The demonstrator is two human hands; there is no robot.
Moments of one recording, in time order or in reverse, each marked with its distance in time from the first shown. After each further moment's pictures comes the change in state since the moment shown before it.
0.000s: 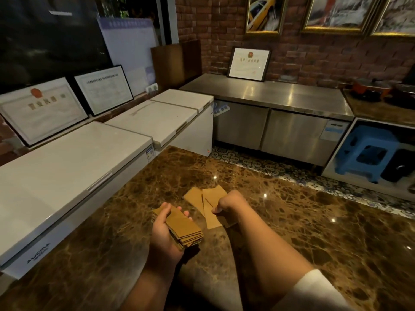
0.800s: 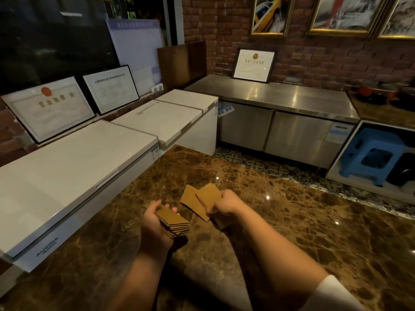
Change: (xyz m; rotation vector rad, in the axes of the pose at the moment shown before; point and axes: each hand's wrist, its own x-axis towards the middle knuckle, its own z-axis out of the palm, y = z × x) left_hand 0.014 0.038 -0.014 0.051 0.097 0.053; right_hand -0.024 -0.005 0.015 0.061 -0.130 -0.289
